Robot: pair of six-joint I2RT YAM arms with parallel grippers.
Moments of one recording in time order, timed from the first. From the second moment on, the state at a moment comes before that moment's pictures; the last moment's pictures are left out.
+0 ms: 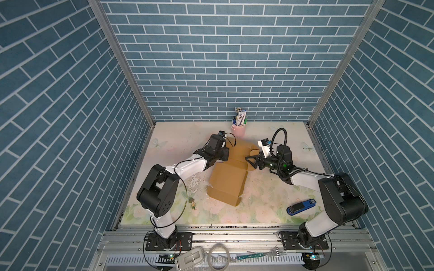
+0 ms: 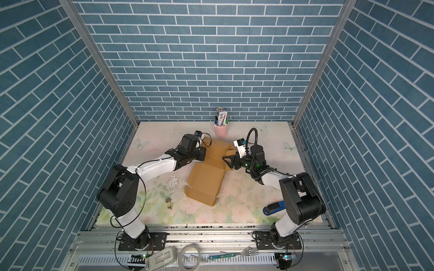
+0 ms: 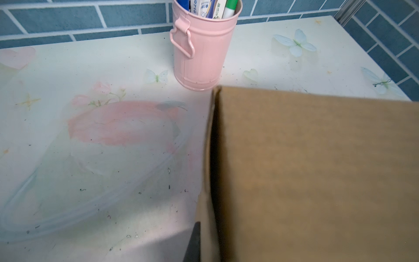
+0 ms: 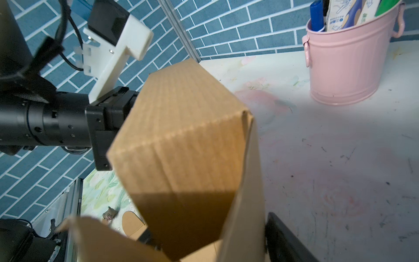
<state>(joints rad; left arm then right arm) -0.56 1.75 1.19 -0.13 0.01 -0.26 0.39 1.59 0.71 0.52 -0.67 0.26</state>
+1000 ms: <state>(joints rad) -0.55 1.82 1.36 -0.38 0.04 -0.32 0.34 1.54 0.71 0.60 -0.78 0.39</state>
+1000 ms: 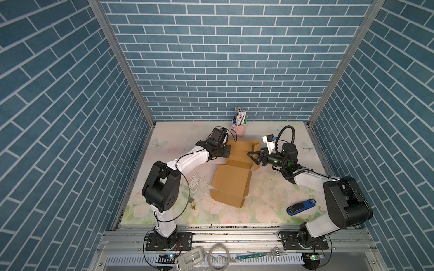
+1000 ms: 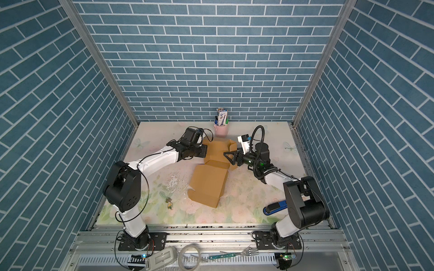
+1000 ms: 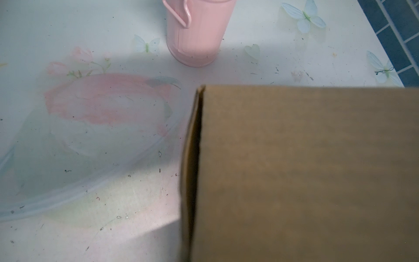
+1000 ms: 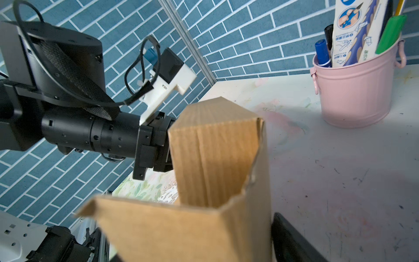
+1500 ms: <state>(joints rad) -0.55 1.82 1.31 -0.34 0.01 -0.32 0.32 1.41 0.65 0.63 -0.72 0.41</state>
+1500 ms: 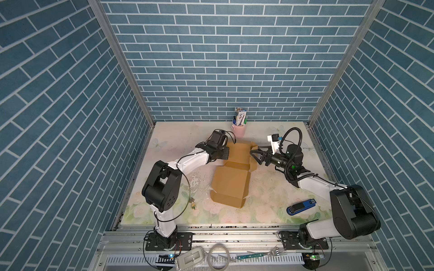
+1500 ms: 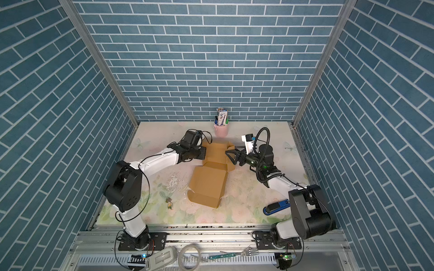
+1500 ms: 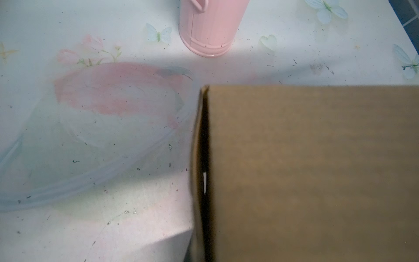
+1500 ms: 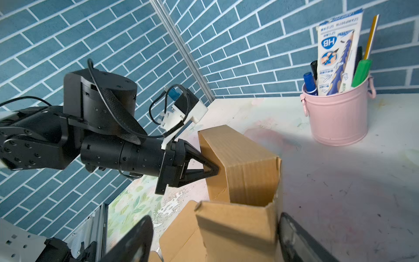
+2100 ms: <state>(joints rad) -0.55 1.82 1.29 -0.29 0.03 -0.32 0.05 1.48 0.48 0.84 -0.80 0.49</state>
